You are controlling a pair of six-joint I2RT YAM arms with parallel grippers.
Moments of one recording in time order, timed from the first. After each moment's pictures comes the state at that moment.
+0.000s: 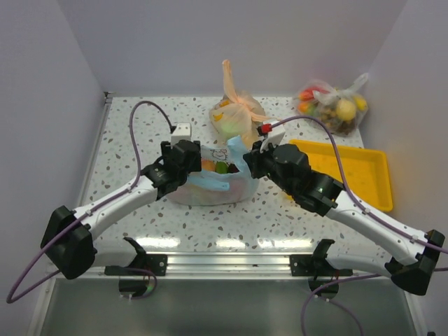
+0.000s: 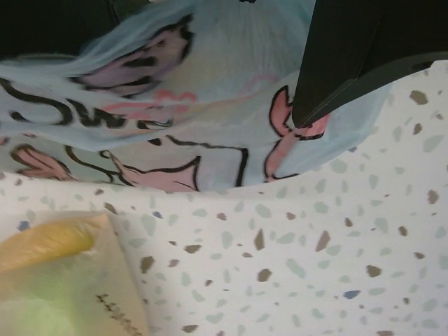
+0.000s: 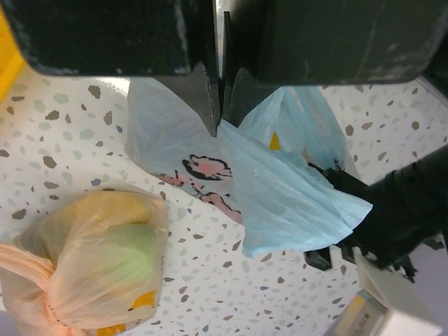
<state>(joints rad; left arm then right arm) -0.73 1.28 0.90 -0.27 -0.61 -0.43 0.92 1.06 1.06 -0.30 0.31 0.30</state>
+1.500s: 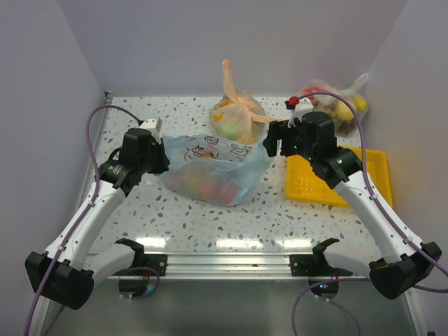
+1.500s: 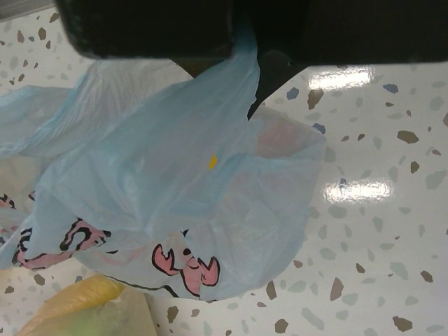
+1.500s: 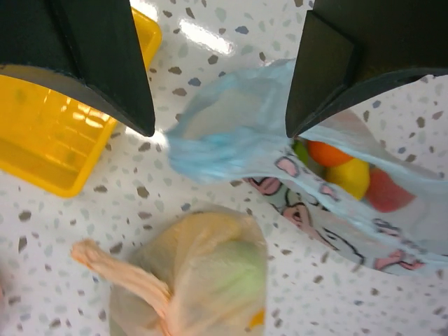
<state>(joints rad) -0.32 1.05 0.98 -0.62 -0.04 -0.34 0.46 1.15 1.19 -0.56 0.06 0.22</state>
